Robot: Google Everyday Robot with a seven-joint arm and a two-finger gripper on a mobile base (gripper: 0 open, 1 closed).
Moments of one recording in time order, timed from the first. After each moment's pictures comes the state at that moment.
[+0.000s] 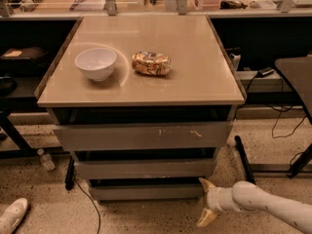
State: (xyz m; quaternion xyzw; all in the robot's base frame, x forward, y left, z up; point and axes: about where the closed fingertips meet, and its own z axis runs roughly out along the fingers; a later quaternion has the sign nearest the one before) arm 0.483 -0.190 0.299 -0.63 0.71 0.12 0.30
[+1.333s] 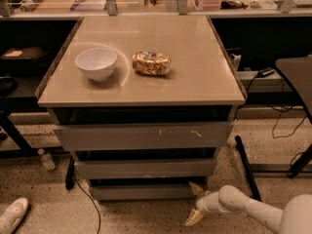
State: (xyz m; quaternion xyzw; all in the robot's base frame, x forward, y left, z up) arm 0.516 -0.164 0.189 -0.61 0.70 0.15 0.33
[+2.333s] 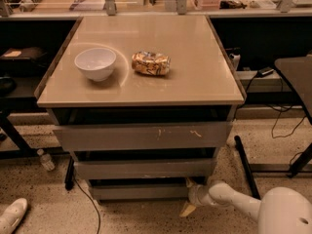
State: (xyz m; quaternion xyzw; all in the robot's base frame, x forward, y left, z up) arm 0.566 -0.143 0.156 -0.63 0.69 0.11 0.34
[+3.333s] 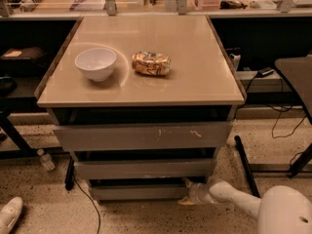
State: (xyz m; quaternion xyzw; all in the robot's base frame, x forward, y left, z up) arm 0.568 -0.142 0.158 -0.63 0.69 0.12 0.34
